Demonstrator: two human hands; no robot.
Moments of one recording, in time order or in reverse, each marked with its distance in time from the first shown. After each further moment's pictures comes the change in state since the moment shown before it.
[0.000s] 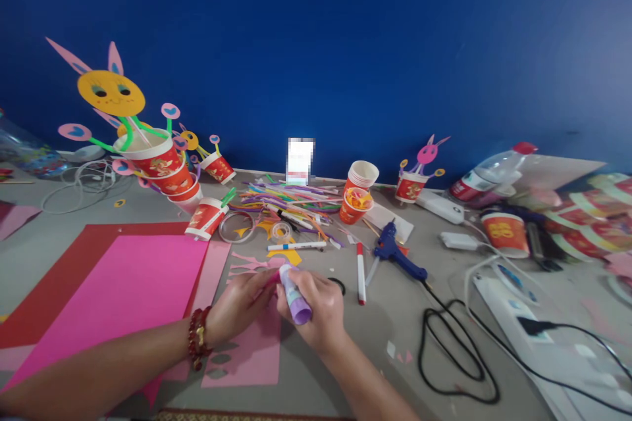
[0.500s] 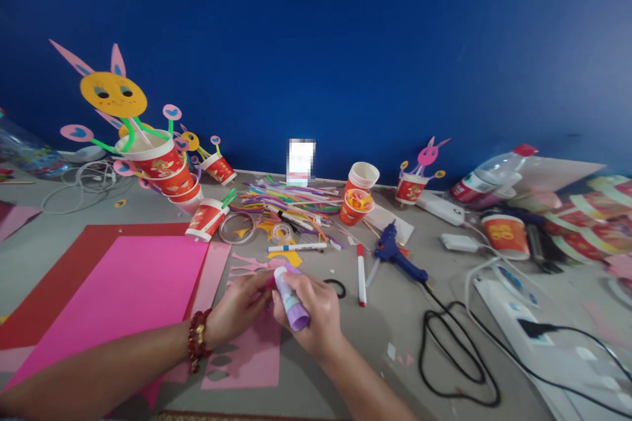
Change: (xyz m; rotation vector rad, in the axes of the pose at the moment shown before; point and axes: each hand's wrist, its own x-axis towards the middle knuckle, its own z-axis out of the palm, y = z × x) left_hand 0.001 0.004 -0.001 -0.166 -0.013 -0.105; right_hand 0.000 -0.006 0.000 0.043 -0.039 0.001
